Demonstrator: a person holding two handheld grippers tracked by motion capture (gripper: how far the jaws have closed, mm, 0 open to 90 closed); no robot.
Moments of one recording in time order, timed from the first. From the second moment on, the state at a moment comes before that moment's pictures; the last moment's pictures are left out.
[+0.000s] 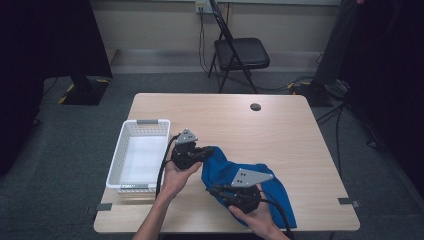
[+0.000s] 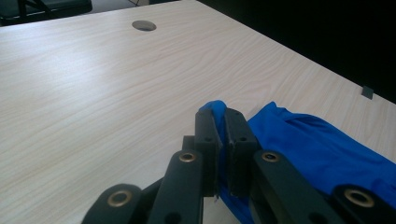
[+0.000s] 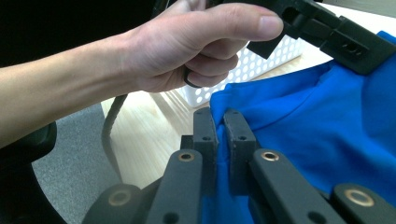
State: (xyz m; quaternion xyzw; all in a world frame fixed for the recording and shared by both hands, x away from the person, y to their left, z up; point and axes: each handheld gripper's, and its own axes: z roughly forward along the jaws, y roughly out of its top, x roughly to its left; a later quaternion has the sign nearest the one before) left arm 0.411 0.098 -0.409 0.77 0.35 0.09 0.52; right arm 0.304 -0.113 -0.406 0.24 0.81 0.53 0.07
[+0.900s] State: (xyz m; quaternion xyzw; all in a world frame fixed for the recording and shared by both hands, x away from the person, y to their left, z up) left arm 0.412 0.121 -0.378 0.77 0.37 0.11 0.51; right arm 0.310 -0.091 -0.374 0.22 0.80 0.55 0.08
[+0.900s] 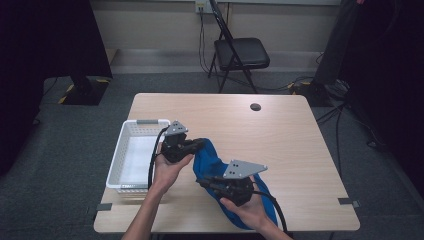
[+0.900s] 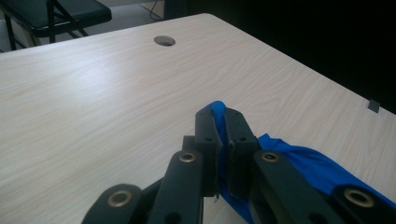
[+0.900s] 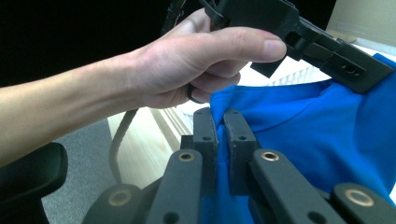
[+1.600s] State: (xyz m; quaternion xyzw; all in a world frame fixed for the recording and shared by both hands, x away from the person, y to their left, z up) left arm 0.409 0.113 -0.367 0.77 0.36 0.12 0.52; right arm 0.304 -0.094 -0.364 0.22 0.79 0.57 0.09
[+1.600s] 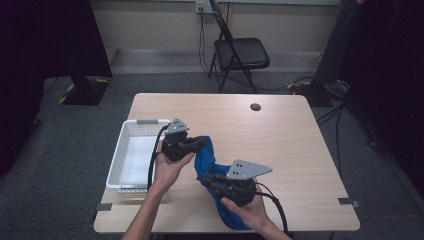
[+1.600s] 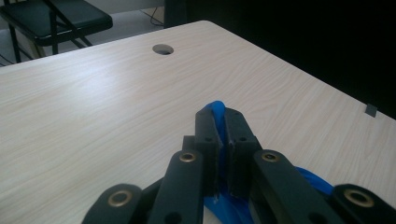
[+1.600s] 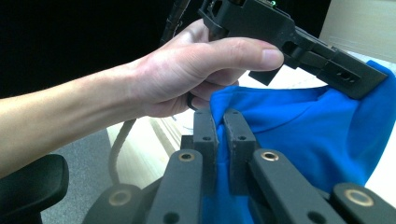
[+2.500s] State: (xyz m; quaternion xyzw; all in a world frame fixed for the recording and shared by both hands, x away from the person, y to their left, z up) left arm 0.411 0.059 -0.380 0.78 0.35 0.11 0.51; right arm 0.292 -0.153 -0.385 0.26 0.78 0.56 0.11
